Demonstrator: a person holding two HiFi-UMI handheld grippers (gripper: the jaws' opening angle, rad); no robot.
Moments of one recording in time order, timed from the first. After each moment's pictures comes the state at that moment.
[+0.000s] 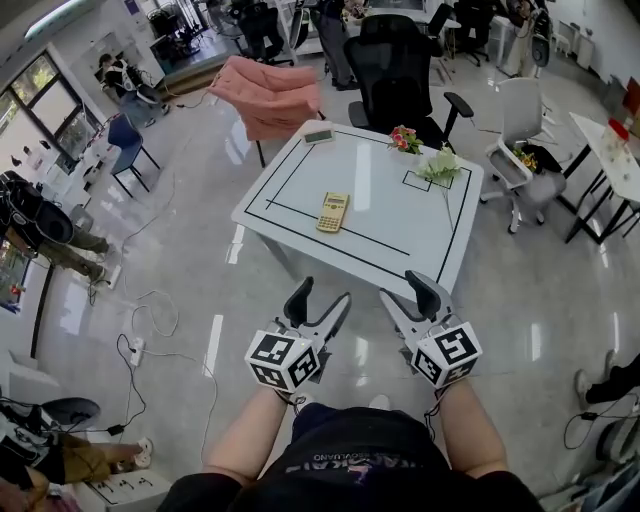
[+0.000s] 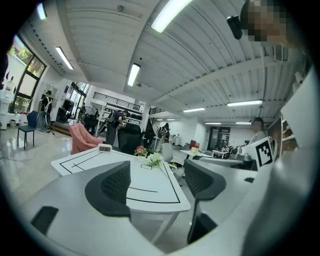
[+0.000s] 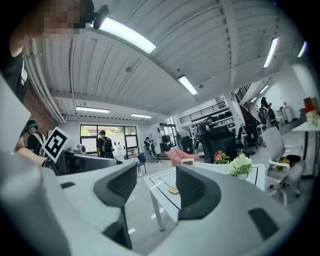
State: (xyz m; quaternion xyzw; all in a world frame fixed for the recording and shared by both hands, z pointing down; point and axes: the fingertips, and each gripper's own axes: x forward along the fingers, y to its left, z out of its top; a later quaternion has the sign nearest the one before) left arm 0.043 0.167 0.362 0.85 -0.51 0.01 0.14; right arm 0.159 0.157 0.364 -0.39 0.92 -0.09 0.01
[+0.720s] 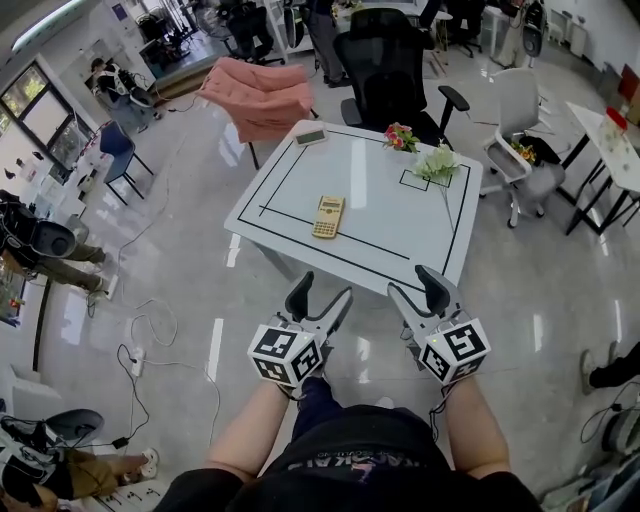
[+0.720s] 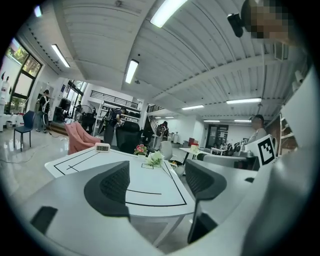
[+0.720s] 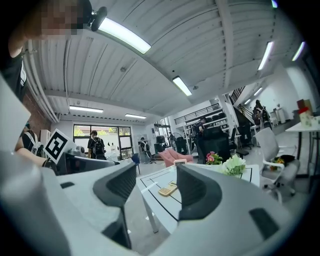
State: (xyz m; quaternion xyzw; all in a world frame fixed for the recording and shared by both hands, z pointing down) left arm 0.047 0.120 0.382 0.86 -0.50 0.03 0.14; right arm 0.178 0.116 0.378 -0.42 0.90 -0.10 0.01
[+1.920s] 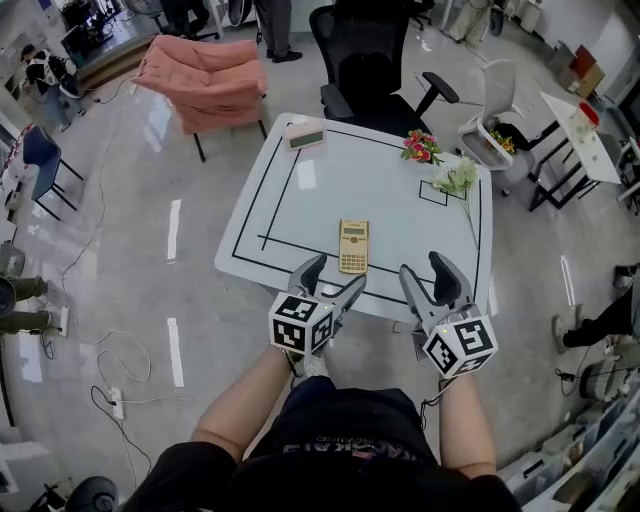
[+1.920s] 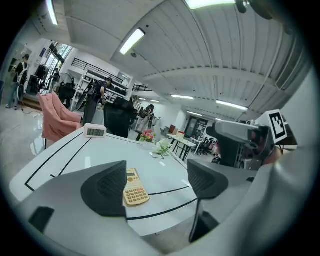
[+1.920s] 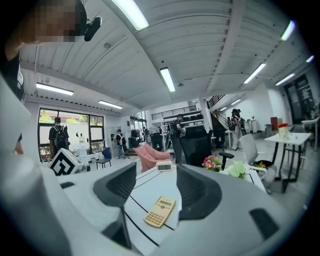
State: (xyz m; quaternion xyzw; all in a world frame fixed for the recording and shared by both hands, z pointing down) left arm -0.074 -0.090 0.461 0.90 -0.35 0.09 0.23; right arm 0.038 -0.058 0.370 -0.56 0.82 -0.10 -0.04
